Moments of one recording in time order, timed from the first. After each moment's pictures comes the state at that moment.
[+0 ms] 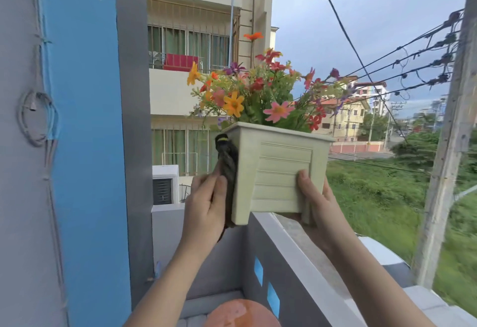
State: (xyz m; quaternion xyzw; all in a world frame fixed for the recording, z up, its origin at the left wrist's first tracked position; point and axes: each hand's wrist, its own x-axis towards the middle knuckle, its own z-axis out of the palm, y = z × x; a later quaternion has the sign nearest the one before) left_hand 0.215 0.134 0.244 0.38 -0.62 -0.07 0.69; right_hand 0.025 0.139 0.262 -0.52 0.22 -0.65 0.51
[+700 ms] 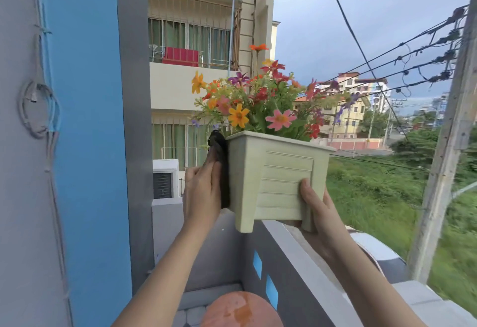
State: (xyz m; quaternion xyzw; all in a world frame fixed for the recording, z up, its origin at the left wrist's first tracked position) left_hand 0.224 0.102 0.245 0.48 -0.60 0.02 0.63; right_hand 0.023 0.136 0.238 -0.49 0.22 -0.65 0.53
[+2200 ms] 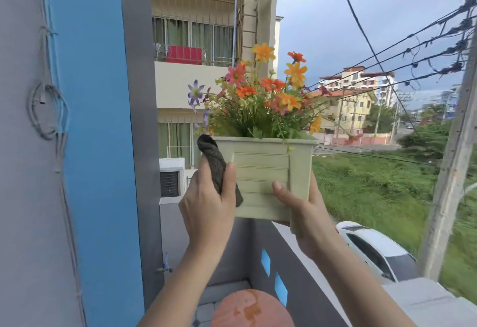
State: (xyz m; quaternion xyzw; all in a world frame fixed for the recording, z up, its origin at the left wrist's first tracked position) left_hand 0.219 0.142 0.247 0.51 -0.54 0.13 0.66; right_hand 0.070 0.139 0.243 -0.55 0.24 -0.66 0.46
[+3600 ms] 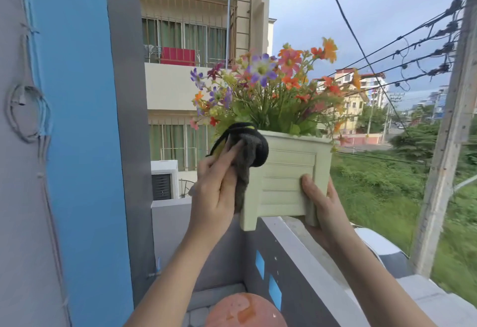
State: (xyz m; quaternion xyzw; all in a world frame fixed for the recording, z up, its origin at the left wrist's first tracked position) left_hand 0.210 0.125 0.251 0.31 -0.67 0.01 0.67; right_hand 0.019 0.119 0.242 -0.48 0.18 -0.68 0.52
